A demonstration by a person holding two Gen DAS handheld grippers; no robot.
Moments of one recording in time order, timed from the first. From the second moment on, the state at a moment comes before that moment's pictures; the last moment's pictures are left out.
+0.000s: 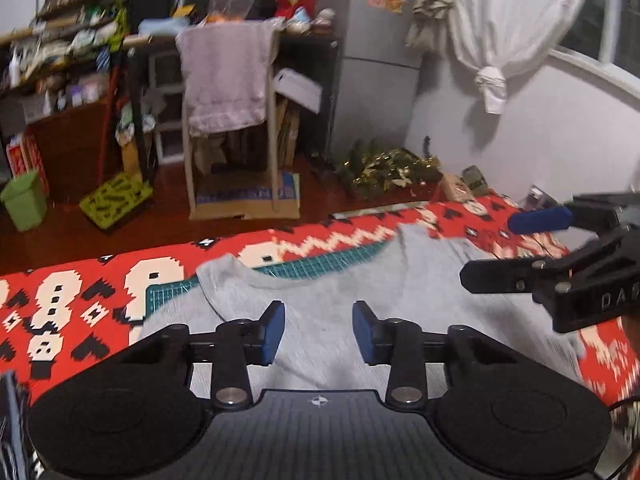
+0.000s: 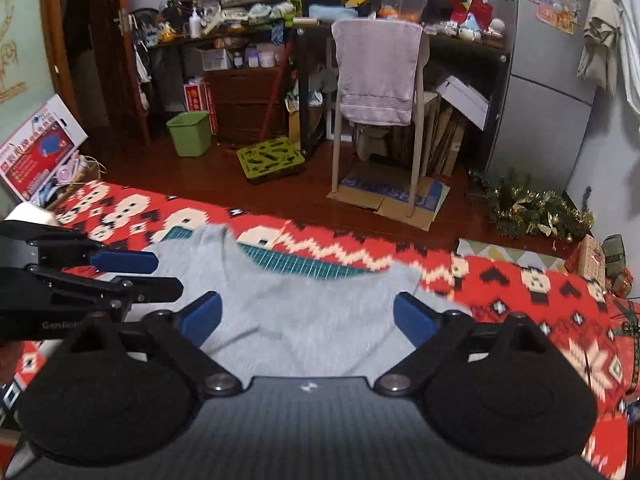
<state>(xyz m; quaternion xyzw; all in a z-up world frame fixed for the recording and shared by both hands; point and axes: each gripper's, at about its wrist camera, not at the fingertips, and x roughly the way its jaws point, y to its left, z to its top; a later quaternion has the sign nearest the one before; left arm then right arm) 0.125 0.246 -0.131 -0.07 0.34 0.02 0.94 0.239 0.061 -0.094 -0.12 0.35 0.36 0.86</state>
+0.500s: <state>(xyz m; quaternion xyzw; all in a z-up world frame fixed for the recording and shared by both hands) 0.176 0.236 -0.155 -0.11 0.40 0.01 0.91 0.294 0.110 -0.151 -0.08 0.44 0.35 0.82</state>
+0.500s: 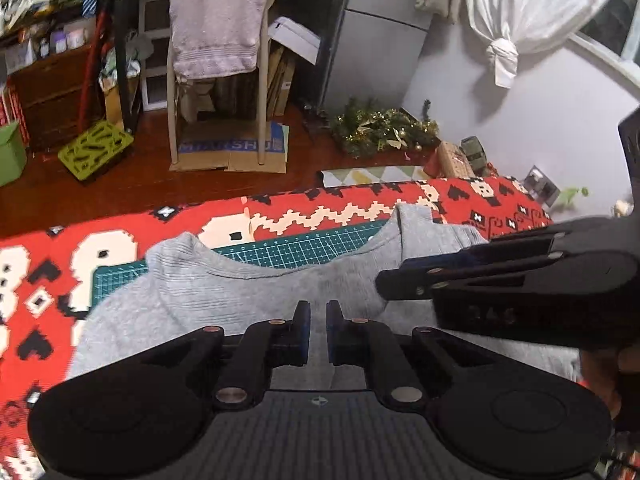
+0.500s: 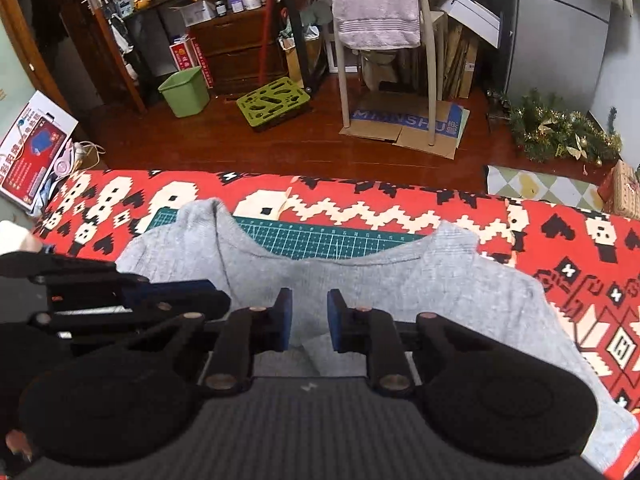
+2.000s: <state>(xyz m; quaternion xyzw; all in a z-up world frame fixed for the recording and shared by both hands) 0.192 0.376 -0.167 -0.11 0.44 0.08 0.89 0.408 0.030 -0.171 -0.09 0.47 0.23 0.85</state>
